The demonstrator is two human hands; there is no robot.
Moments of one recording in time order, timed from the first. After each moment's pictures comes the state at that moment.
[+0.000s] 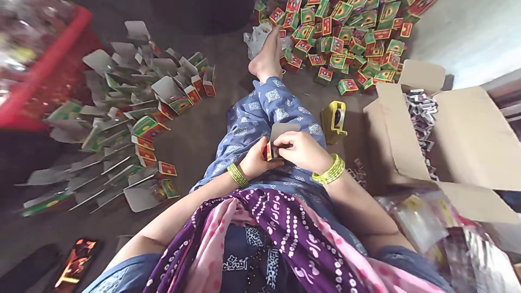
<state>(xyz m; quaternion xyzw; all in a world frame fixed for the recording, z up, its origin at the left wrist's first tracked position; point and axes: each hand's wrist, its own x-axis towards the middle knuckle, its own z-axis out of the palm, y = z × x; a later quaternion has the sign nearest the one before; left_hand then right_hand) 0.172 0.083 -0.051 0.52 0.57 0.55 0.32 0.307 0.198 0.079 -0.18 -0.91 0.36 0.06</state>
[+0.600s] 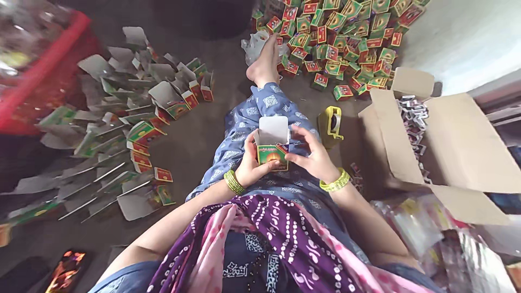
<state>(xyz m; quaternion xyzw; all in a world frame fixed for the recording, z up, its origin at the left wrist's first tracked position) 0.175 0.078 -0.046 0.47 0.43 0.71 0.31 0.346 0.220 0.036 -0.16 -0.83 0.46 0.26</state>
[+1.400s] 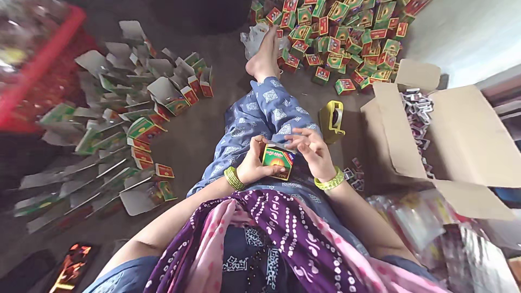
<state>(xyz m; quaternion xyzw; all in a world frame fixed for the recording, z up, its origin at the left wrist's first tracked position) 0.178 0.074 -0.048 0.49 0.44 0.66 0.37 0.348 0.205 0.028 -0.11 -0.74 0.59 0.31</state>
